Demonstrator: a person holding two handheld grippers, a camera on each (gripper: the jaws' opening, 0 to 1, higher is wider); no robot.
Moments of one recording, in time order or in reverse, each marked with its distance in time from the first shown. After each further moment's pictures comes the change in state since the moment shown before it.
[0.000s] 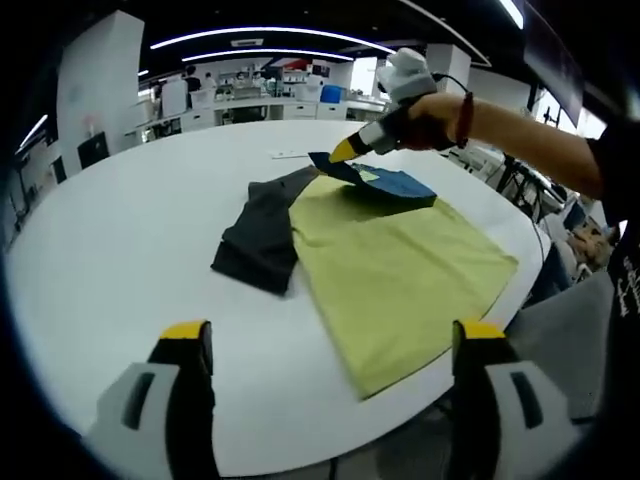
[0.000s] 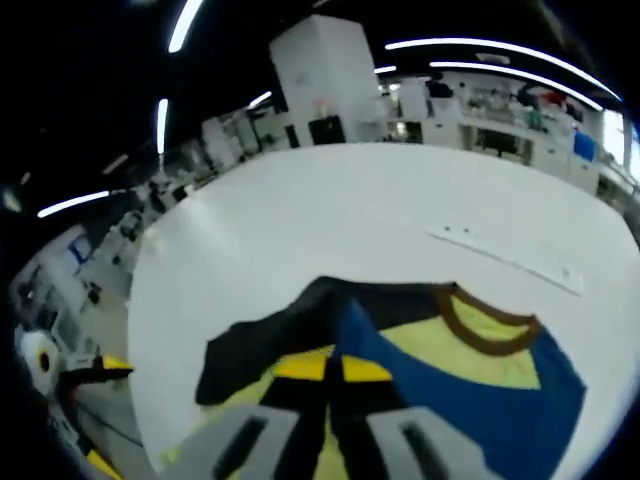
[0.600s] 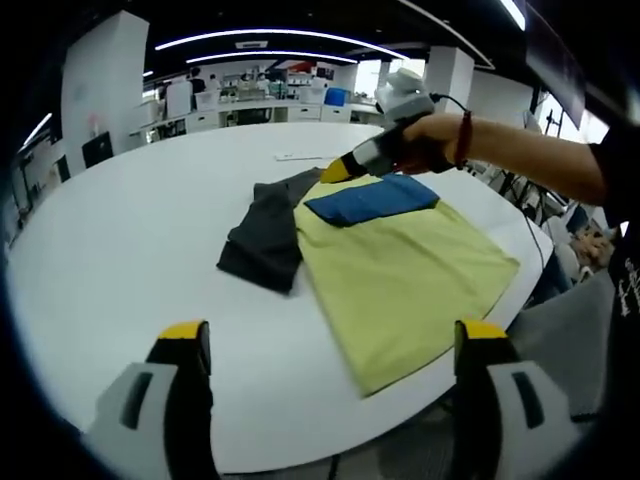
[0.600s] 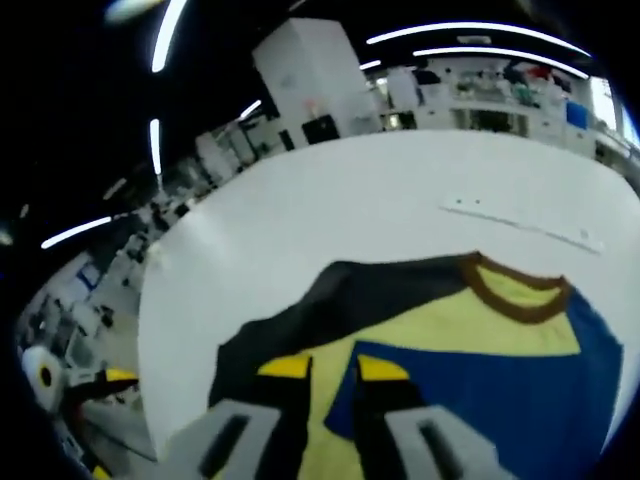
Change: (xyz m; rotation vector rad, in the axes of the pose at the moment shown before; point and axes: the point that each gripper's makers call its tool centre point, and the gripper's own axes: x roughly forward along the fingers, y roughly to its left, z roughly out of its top) left arm -0.005 0.006 -0.001 0.000 -0.013 0.017; right arm 0.014 0.013 -0.014 0.095 -0.011 0.055
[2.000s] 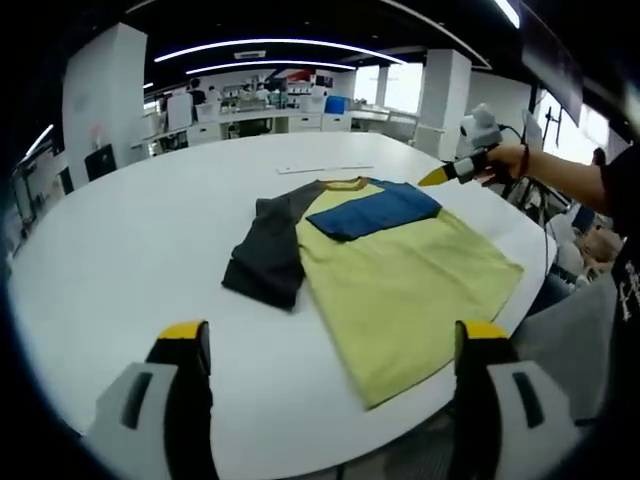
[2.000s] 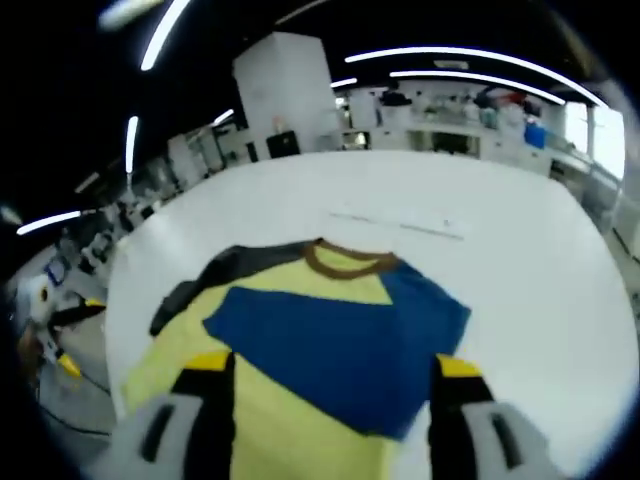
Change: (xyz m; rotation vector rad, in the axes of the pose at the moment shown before) left arm 0.000 -0.008 0.019 0.024 -0.036 0.021; right arm -0.148 -0.150 -0.053 -0.006 -0.073 -0.194
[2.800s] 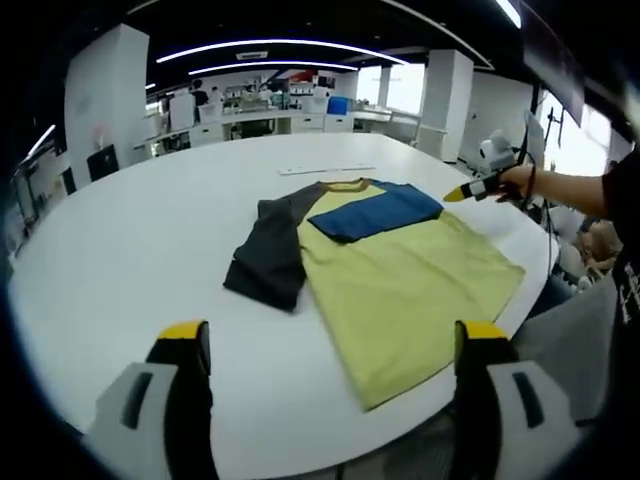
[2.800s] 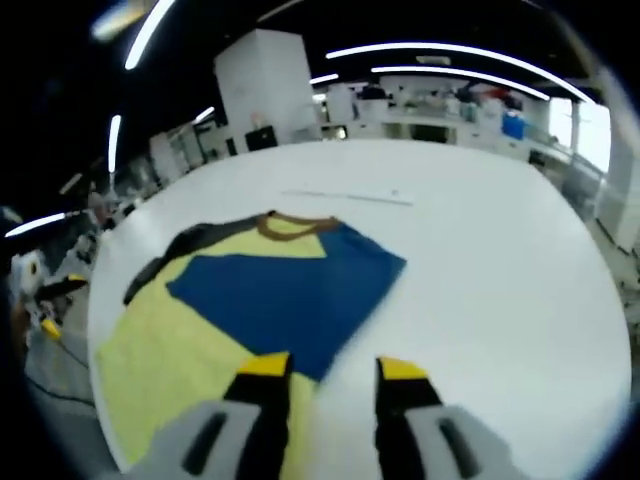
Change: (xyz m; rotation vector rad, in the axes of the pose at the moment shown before) left arm -0.001 0.000 0.002 -0.003 -0.003 0.015; right arm -0.016 -0.057 -0.045 0.003 0.028 -0.073
